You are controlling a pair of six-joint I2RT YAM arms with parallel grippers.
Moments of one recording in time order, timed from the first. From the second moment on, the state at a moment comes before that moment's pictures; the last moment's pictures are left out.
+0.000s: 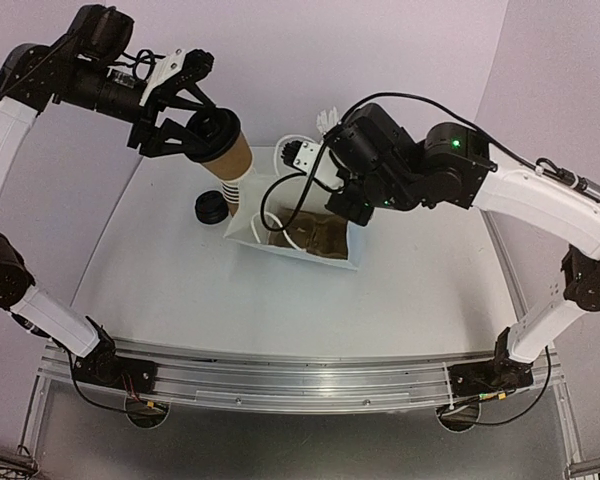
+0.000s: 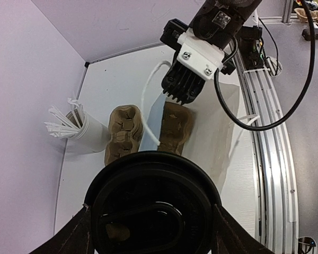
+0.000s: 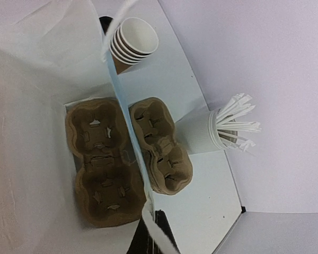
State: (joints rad) left arm -0.68 1.49 2.13 -1.35 0.52 0.83; right arm 1.18 1.61 1.69 -0.90 0.57 -0.32
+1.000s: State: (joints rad) left arm -0.82 1.32 1.74 -1.32 0.54 0.81; right arm 1.37 1.74 1.64 -0.81 0.76 0.21
